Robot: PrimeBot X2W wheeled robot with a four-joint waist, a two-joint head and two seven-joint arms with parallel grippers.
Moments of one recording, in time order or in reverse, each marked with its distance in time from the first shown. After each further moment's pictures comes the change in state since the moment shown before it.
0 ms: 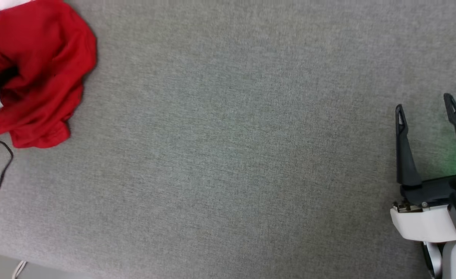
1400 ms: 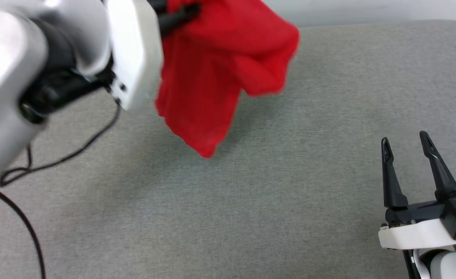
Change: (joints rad) left arm -0.377 -0.044 -0.424 -0.682 0.129 0.001 -0.034; right arm 0.061 0.000 0.007 0.176 0.217 0.000 0.000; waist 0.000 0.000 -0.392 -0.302
